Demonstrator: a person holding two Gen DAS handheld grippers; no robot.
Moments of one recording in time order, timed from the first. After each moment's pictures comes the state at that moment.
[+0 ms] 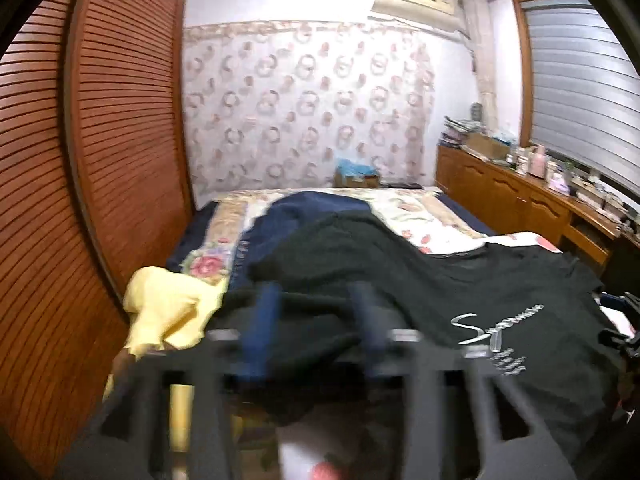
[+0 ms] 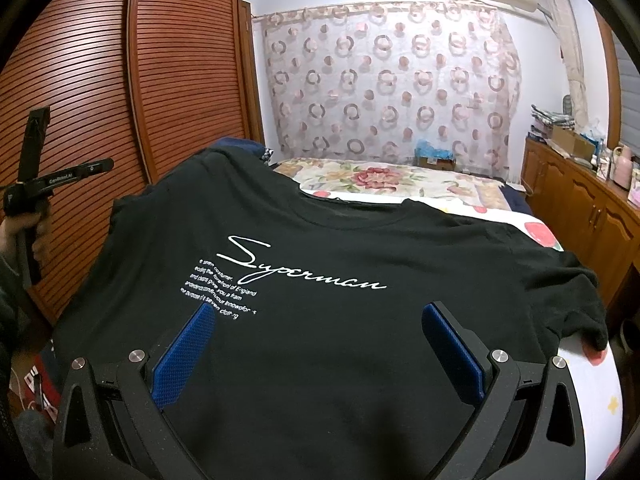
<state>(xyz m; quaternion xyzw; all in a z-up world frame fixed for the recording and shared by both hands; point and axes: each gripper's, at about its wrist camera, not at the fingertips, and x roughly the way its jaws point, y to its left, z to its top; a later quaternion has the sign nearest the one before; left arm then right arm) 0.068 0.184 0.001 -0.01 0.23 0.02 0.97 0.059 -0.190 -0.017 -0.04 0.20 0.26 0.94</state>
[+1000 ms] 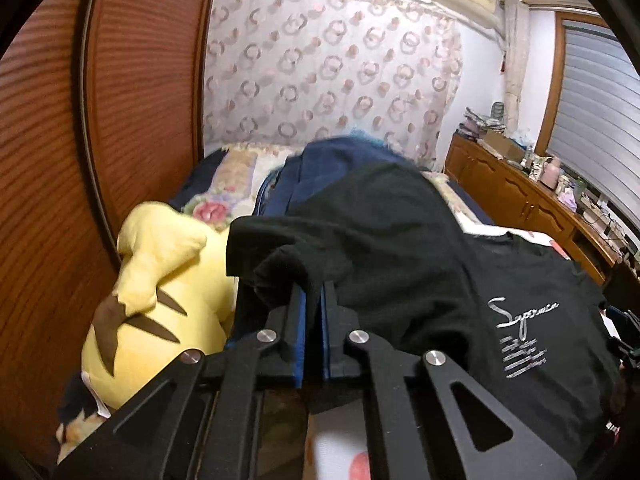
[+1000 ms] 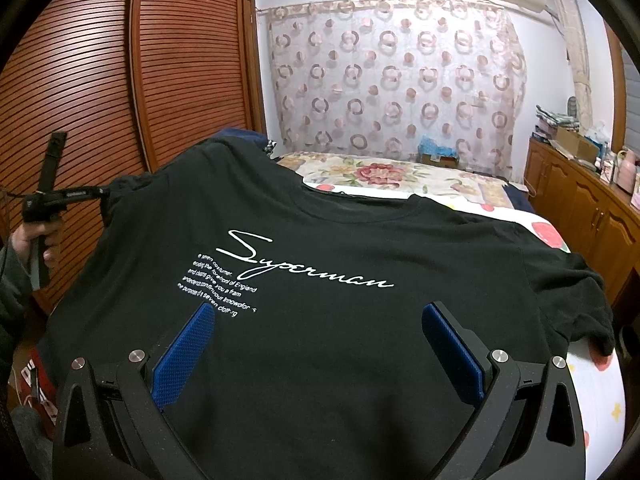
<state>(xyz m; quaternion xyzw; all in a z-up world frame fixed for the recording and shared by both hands) 0.085 0.222 -0.036 -0.08 0.28 0.02 0.96 0.069 -0.192 -0.014 -0.05 0.21 0.26 0.94</state>
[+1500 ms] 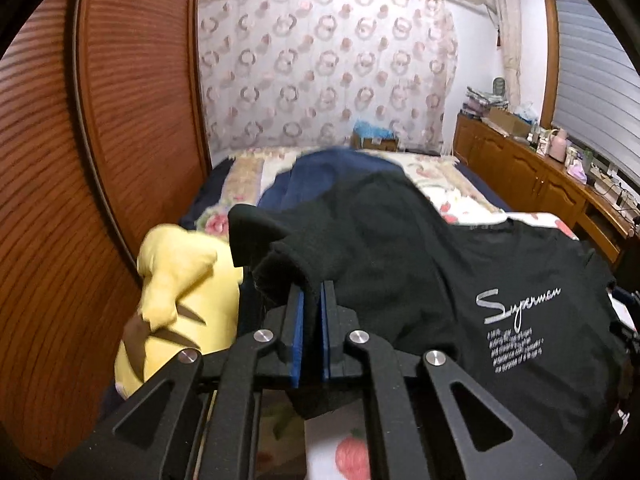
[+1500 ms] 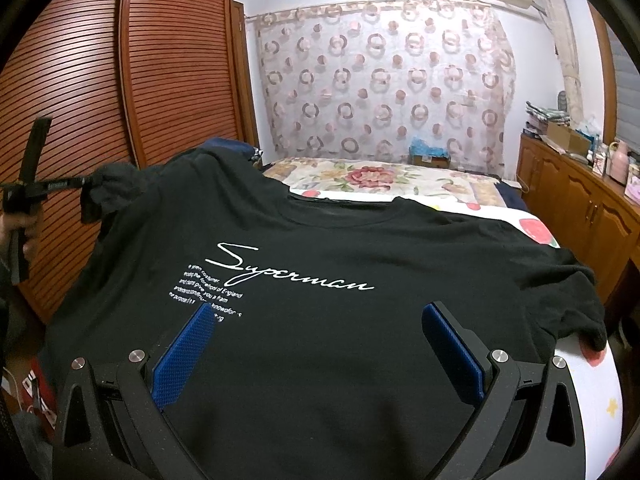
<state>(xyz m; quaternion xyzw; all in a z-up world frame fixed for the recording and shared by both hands) 0.078 0.202 -0.014 -0.03 0.31 0.04 0.95 0.066 -0.199 -0.014 -0.04 0.21 0.25 0.94</state>
